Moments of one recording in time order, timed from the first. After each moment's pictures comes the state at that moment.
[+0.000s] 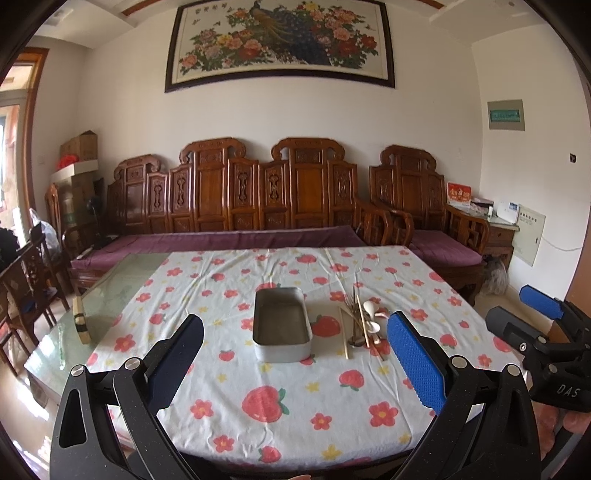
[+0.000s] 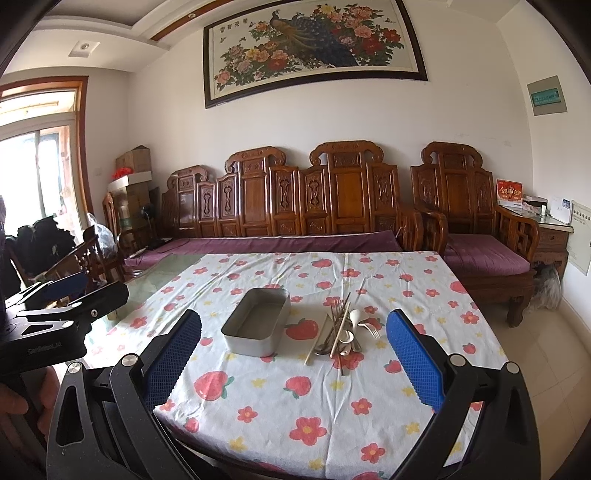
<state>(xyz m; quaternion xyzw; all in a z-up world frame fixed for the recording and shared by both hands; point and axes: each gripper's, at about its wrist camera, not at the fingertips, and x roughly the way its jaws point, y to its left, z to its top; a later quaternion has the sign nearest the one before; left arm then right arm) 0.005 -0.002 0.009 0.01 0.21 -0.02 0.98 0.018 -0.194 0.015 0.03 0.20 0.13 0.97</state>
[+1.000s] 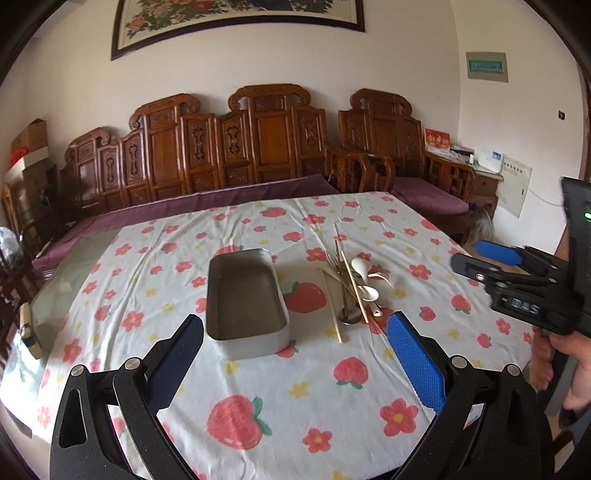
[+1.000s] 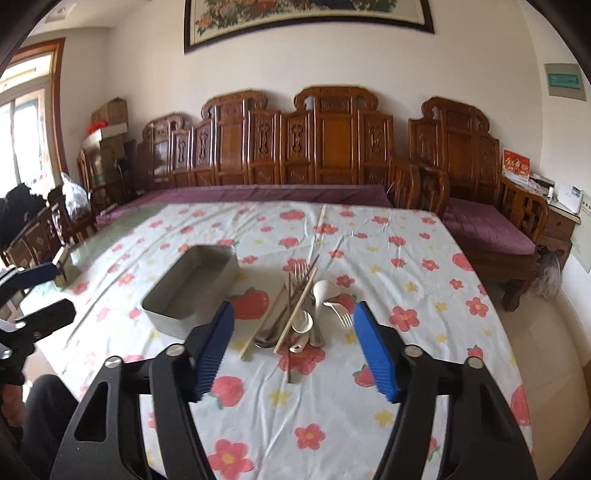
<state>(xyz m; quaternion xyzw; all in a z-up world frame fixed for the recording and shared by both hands) 0.128 -0.026 -0.077 0.04 0.30 -0.09 0.95 0.186 -0.233 -0.090 -0.01 0.30 0.12 0.95</state>
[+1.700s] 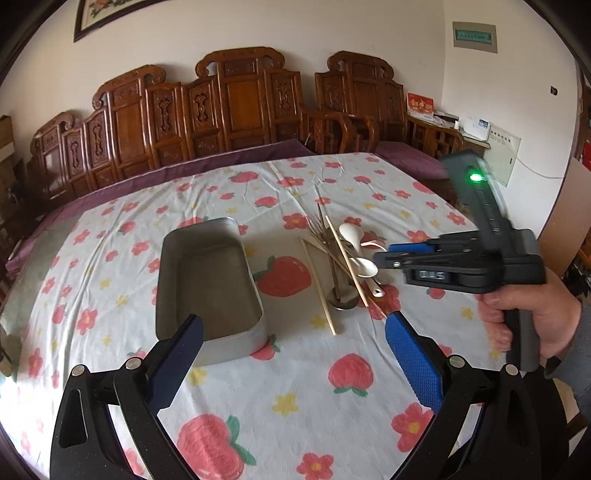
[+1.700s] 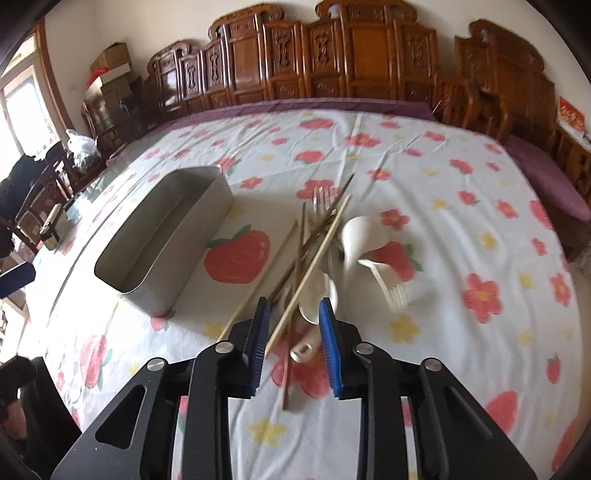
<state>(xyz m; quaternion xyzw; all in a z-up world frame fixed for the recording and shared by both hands) 0.193 -0.040 -0.131 0.06 0.36 -0.14 0.92 0.321 -0.208 -0.197 0.00 0.46 0.18 0.87</state>
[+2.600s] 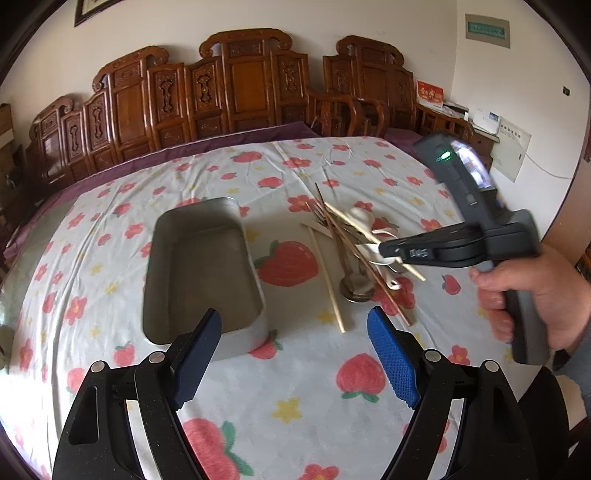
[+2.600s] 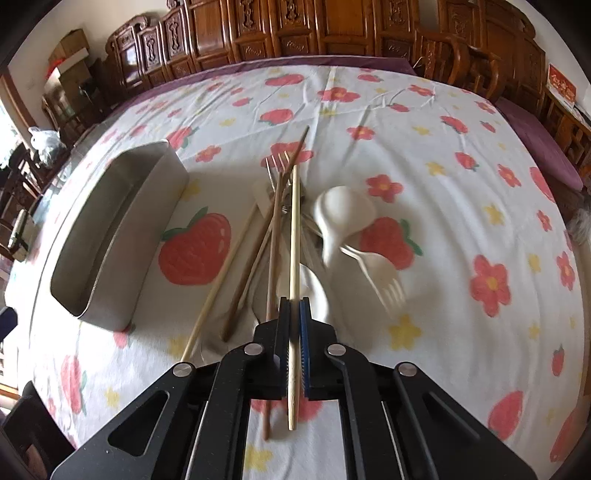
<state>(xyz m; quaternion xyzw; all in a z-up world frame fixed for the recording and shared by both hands) 0.215 -0.045 -0.154 0.06 0.39 -0.13 0.91 0.356 -0.211 -0.218 0.00 0.52 0.13 0.84</state>
